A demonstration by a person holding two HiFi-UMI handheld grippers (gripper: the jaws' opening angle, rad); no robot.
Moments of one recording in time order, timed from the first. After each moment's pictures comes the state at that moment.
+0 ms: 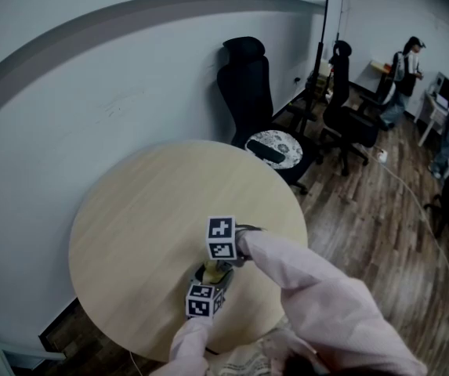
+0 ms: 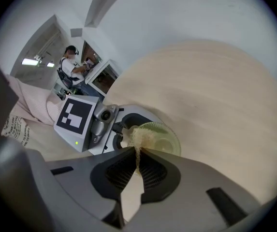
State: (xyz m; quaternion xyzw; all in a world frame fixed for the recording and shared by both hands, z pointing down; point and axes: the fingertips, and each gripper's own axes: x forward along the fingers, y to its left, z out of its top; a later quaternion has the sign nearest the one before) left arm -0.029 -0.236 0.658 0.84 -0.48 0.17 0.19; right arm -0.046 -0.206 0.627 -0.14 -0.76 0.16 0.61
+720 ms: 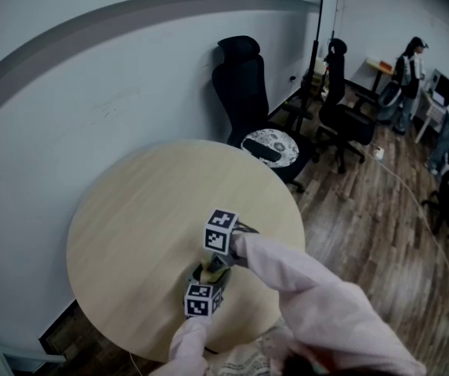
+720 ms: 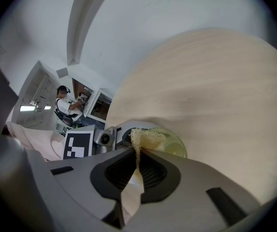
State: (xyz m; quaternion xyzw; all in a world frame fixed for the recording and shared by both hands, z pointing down) left arm -0.029 -0.237 0.660 0.84 -0.48 0.18 0.19; right arm -0.065 -0.203 0.619 -0.08 -0.77 0.35 0.53
